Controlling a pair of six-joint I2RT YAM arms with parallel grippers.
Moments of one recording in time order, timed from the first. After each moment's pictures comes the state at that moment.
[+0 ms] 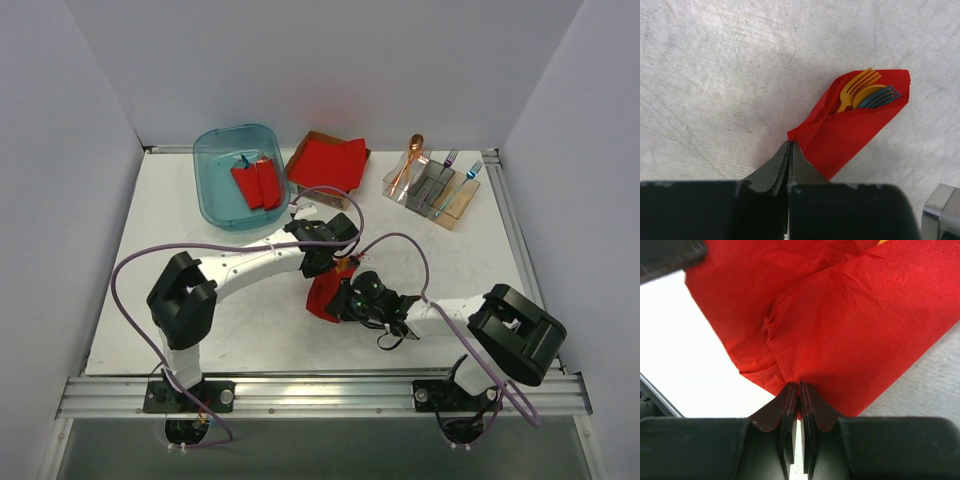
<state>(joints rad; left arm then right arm) -0.93 1.84 1.49 -0.88 -0.51 -1.18 0.87 1.47 0.42 0.39 -0.01 0.83</state>
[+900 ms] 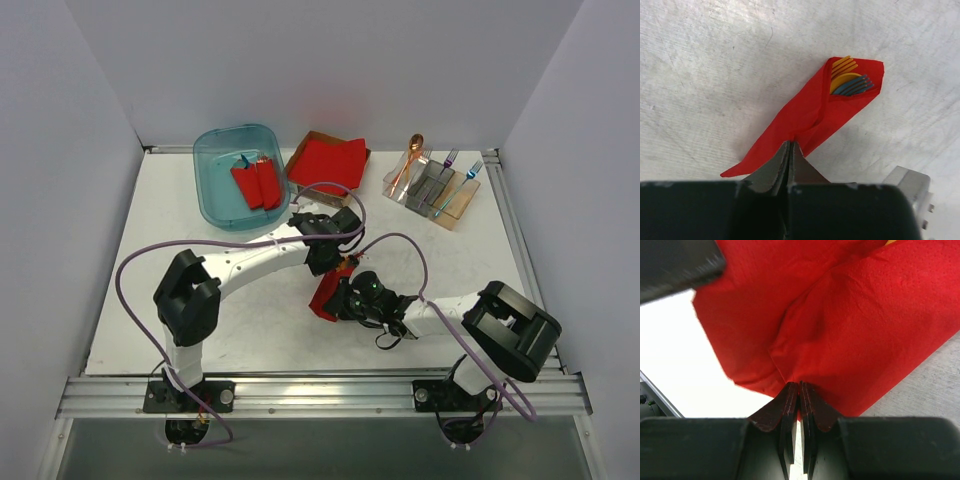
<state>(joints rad) -0.93 1.89 1.58 -0.94 -0.42 -1.30 0.87 1.50 0.42 0.45 -0.01 0.84</state>
